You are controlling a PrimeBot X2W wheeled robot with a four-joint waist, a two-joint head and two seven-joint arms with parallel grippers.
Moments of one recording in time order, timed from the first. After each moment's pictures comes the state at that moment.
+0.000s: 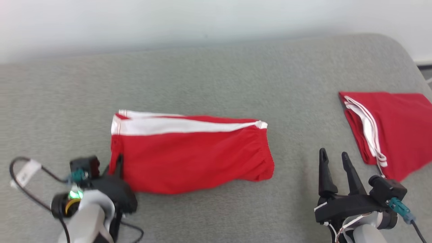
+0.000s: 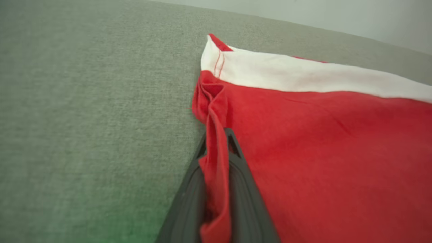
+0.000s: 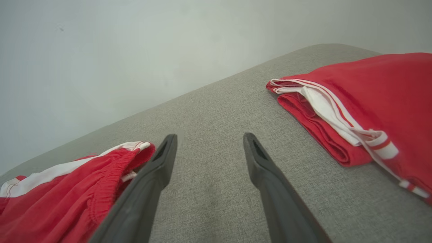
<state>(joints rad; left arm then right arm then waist) -0.81 0.07 -0.16 1.14 -0.28 -0.05 -0.26 -0.25 -0.07 0.13 0.33 0.35 0.13 -0.26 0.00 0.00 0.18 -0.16</state>
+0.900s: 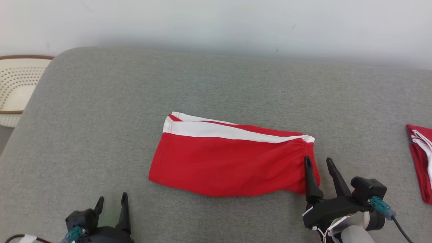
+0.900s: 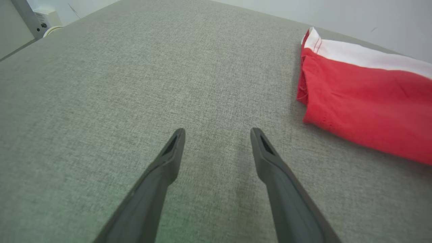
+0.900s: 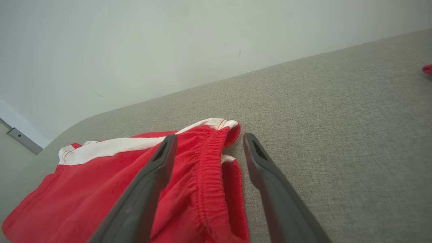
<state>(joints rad) -0.36 0.05 -0.03 0.65 -0.21 0.02 -0.26 -0.28 -0.06 0.17 0.42 0.32 0.13 -0.26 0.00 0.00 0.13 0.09</state>
